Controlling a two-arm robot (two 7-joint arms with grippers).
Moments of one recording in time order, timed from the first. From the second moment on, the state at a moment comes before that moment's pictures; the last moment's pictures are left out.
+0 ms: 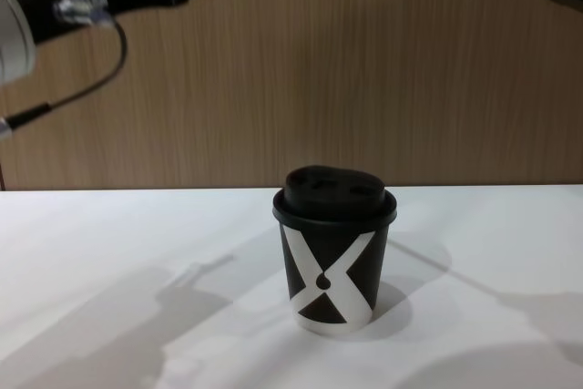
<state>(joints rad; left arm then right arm) -0.23 0.44 0.28 -1.80 -0.52 -0.06 -0.30 0.31 0.32 -0.21 -1.50 0.84 -0.08 0.91</state>
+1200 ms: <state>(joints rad) -0.37 0.45 0.30 -1.74 -0.93 0.03 -0.66 0.31 0.32 -0.21 -1.50 0.84 -0.08 0.92</state>
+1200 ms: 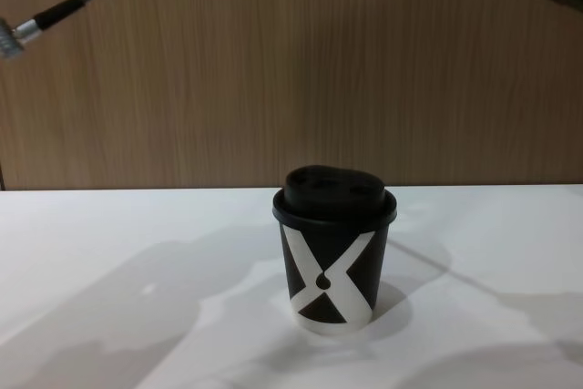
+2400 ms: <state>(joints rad) -0.51 0.34 0.40 -1.54 -1.13 0.19 -0.72 0.31 0.32 -0.21 -1.50 0.84 -0.08 0.92</state>
